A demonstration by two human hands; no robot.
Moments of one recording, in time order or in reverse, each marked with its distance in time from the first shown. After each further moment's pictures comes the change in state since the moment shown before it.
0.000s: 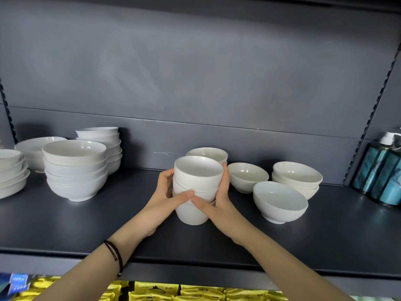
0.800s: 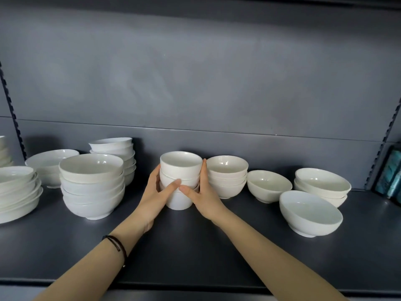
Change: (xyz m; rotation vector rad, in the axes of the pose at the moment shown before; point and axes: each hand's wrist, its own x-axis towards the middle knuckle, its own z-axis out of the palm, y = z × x) left_hand 0.047 -0.007 -0.076 0.027 0.227 0.016; right_hand 0.105 0.016 0.064 -0.176 0.070 0.057
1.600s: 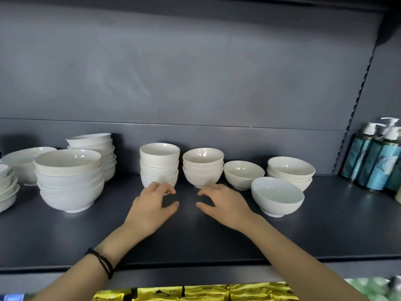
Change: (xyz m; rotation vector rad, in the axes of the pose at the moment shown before) left_hand -0.050 0.006 0.031 1.012 -0.147 0.215; right_hand -0.083 -0.007 -0.084 -0.948 -0.059 -0.092
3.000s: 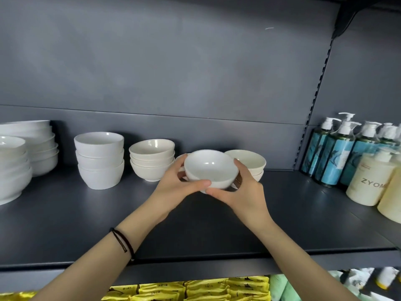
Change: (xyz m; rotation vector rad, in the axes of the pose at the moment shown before) left_hand 0.033 0.169 0.085 -1.003 -0.092 0.007; right_hand -0.084 0.124 -0.051 0.692 0.474 0.286
